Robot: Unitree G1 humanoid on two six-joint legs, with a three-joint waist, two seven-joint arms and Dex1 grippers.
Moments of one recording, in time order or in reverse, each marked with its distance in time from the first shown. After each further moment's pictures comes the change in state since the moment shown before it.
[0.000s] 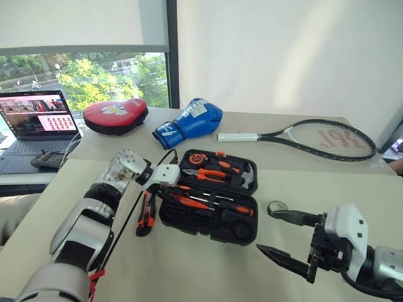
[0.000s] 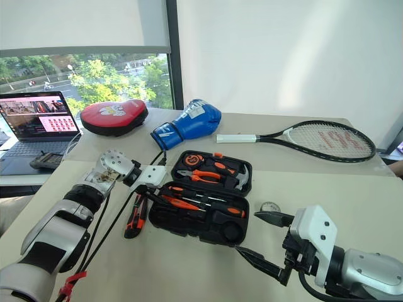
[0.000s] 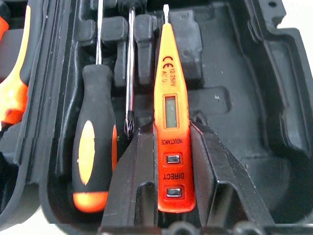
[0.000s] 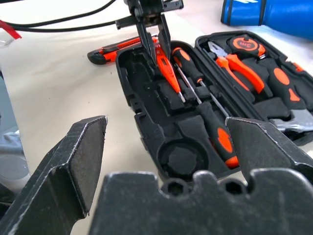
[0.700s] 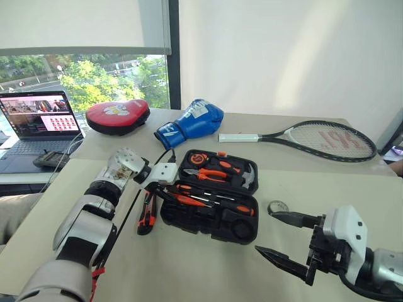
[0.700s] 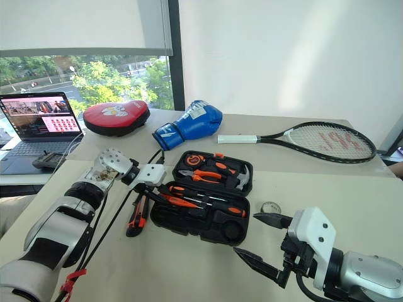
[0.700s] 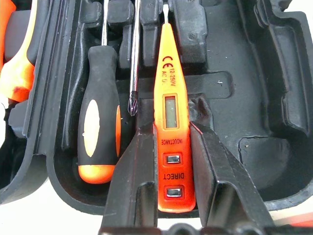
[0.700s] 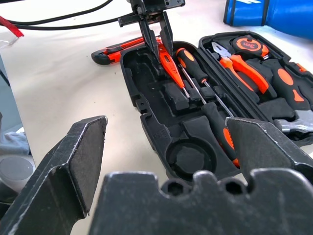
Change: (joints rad) left arm -0.027 -0.027 0.044 0.076 0.069 -0.034 0.015; right arm 0.018 -0.015 0.003 -0.009 0.018 -0.001 -0.029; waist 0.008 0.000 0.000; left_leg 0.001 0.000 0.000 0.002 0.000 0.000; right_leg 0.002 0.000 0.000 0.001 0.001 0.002
